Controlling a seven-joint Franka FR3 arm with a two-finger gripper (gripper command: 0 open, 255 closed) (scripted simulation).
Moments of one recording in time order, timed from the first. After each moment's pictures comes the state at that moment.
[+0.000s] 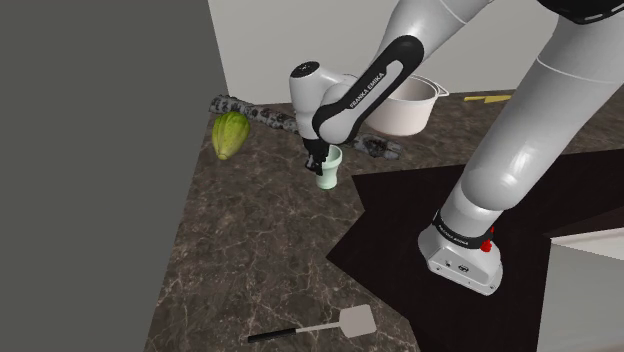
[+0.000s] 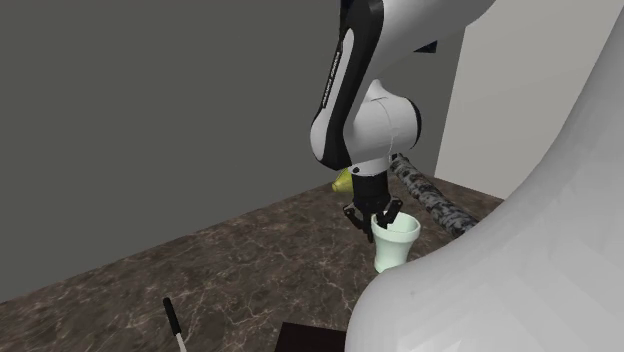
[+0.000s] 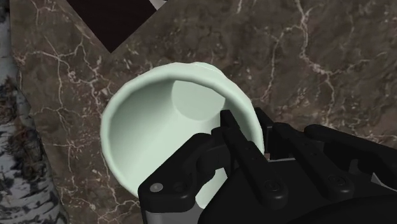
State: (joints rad) arm -0.04 -0.05 0.26 -2.57 -0.24 2.43 0.18
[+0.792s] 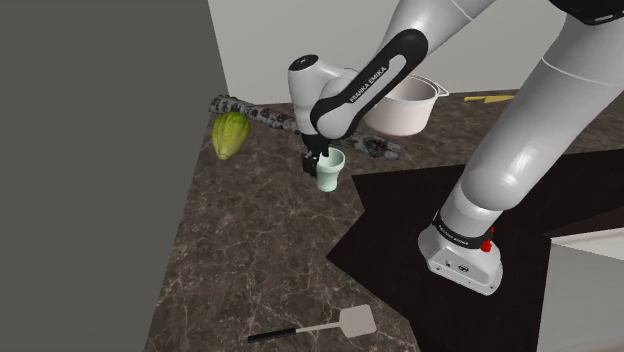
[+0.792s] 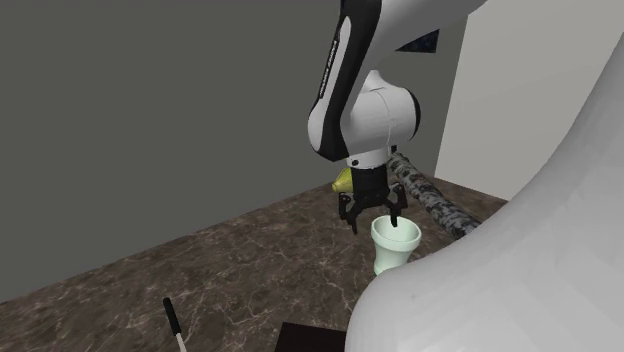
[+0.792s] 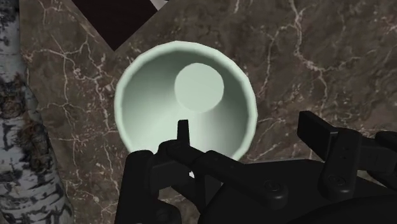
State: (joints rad) arm -0.03 -0.08 0.26 -2.55 -0.21 2.39 0.16
